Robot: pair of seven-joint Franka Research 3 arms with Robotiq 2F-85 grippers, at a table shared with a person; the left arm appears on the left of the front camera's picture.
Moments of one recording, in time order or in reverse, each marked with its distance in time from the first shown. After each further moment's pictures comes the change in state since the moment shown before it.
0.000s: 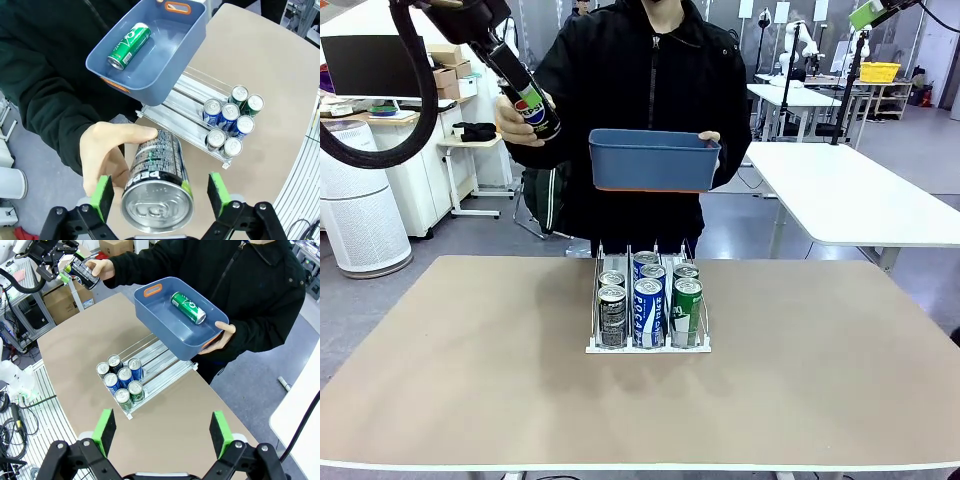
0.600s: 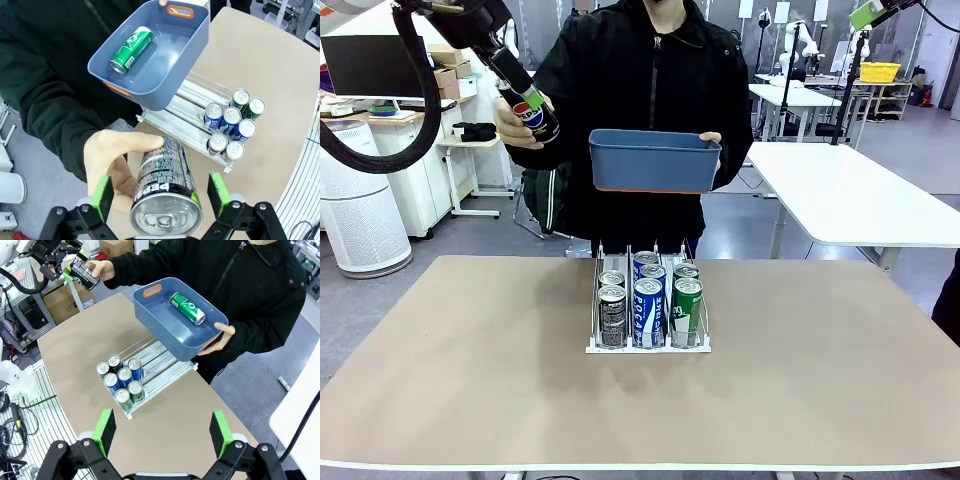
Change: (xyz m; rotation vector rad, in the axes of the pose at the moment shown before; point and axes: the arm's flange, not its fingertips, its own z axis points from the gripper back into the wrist) left arm -0.001 0.007 -0.006 -0.008 -0.022 -0.006; right arm 0.000 0.000 0.000 0.000 0.000 0.000
